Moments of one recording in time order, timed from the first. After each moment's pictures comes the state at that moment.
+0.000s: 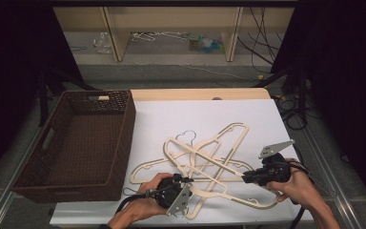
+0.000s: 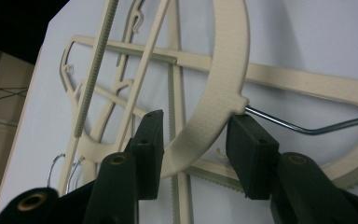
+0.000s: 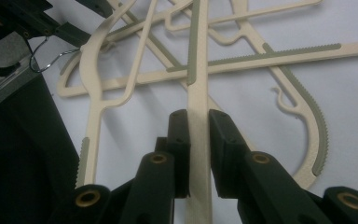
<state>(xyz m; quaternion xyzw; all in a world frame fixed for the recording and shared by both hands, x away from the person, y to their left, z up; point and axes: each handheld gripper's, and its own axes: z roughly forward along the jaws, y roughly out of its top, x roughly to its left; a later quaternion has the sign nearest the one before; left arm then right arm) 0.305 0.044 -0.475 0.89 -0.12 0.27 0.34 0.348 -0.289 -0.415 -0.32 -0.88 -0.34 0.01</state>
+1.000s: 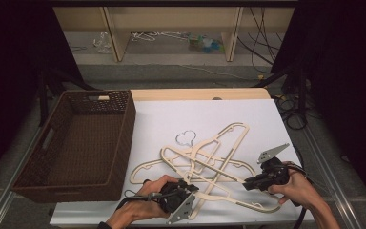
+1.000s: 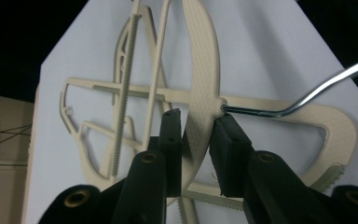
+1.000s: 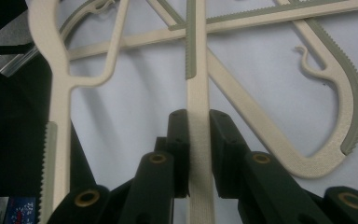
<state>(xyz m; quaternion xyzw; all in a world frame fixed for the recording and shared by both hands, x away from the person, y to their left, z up) 0.292 0.037 -0.451 0.88 -0.20 0.28 0.33 0.355 -0.297 -0.442 -0.30 -0.90 -0.31 0.05</state>
